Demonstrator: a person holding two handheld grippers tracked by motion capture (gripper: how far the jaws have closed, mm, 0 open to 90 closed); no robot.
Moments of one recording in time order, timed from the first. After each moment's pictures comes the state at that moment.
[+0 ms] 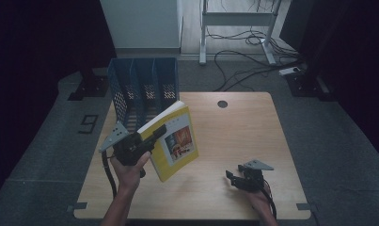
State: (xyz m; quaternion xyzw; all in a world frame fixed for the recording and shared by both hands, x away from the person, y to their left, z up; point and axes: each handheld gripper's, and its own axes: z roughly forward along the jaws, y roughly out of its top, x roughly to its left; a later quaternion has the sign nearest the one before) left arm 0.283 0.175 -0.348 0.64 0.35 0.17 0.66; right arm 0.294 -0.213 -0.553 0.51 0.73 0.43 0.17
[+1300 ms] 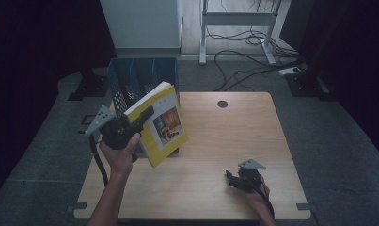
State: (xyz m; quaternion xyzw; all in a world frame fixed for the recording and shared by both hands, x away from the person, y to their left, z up) left arm 0.305 0.196 -0.315 0.61 0.39 0.22 0.66; right arm 0.297 -0.202 -0.554 0.50 0.76 0.36 0.22
